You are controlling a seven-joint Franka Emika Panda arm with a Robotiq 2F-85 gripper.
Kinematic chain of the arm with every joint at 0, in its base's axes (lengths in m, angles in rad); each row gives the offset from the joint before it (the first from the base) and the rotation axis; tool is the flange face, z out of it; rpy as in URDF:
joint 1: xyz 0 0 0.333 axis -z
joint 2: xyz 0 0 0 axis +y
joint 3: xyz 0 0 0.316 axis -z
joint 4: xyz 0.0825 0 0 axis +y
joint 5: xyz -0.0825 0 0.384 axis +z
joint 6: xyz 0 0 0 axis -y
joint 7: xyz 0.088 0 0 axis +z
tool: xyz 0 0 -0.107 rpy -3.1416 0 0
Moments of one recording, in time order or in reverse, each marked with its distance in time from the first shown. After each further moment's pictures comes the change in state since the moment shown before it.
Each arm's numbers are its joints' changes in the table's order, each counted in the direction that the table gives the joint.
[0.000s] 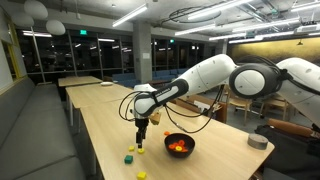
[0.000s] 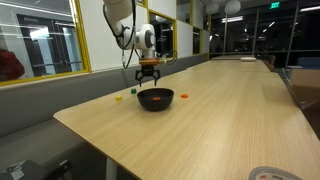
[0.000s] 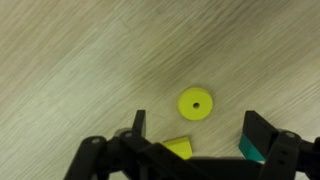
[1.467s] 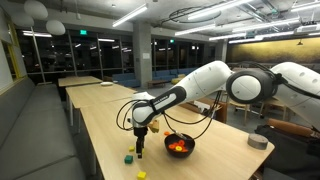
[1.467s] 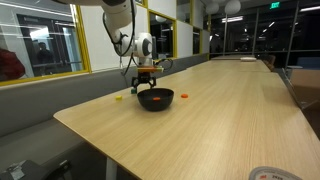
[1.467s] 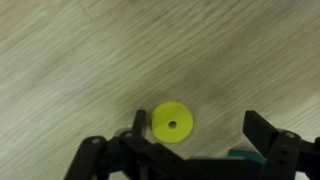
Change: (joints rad) arm -0.007 0.060 -0.030 -0.005 0.000 0.001 0.080
